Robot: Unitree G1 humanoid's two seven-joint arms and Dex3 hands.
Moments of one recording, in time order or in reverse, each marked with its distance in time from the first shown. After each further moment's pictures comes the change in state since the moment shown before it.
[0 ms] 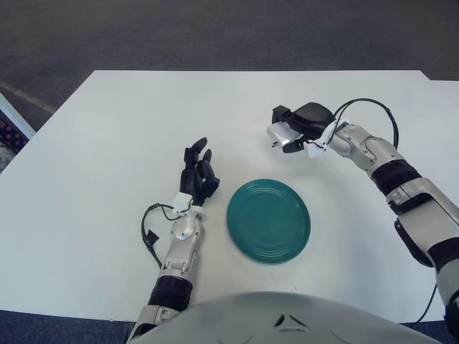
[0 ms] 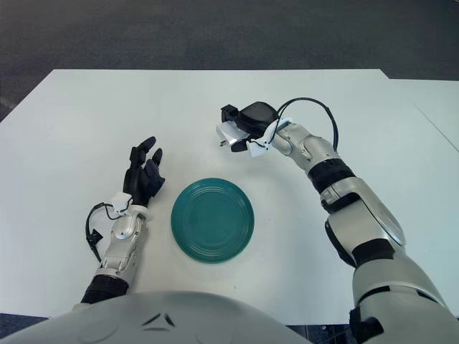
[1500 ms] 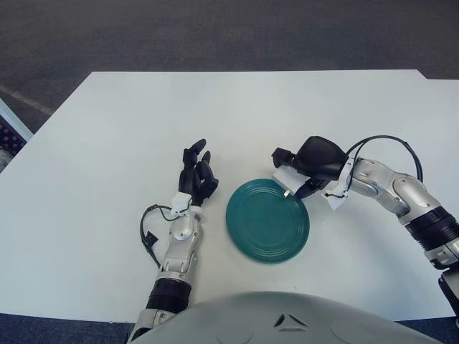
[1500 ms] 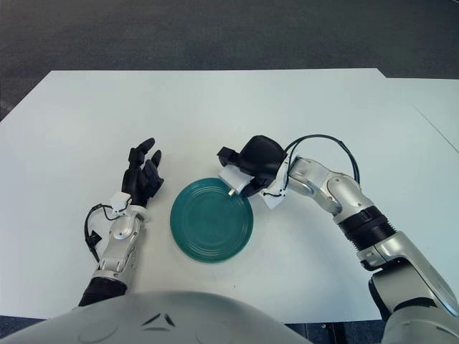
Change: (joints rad) left arm 0.022 0.000 0.003 -0.051 0.017 0.059 -0.004; right arm 0.349 -0.132 -0.110 -0.515 -0.103 -0.074 0.143
